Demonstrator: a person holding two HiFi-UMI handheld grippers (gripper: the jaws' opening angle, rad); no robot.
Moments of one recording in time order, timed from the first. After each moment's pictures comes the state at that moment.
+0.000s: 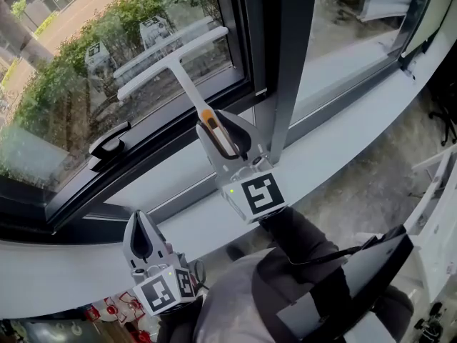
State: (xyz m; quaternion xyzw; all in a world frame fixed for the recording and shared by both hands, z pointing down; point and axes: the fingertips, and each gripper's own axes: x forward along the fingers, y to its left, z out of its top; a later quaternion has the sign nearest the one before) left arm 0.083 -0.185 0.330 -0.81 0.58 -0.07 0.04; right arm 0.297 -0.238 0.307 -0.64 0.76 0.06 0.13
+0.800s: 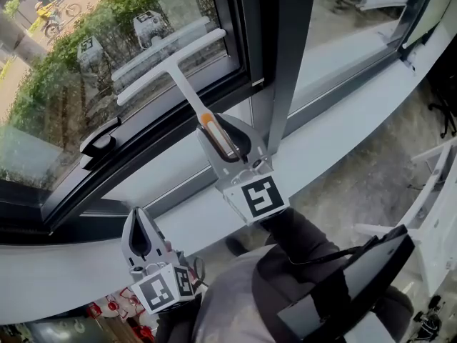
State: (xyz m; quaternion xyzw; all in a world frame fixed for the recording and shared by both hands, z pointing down) left arm 0.090 -0.187 0.341 -0.82 0.57 -0.08 0.04; right arm 0.297 -0.231 0.337 -0.64 0.76 0.05 0.11
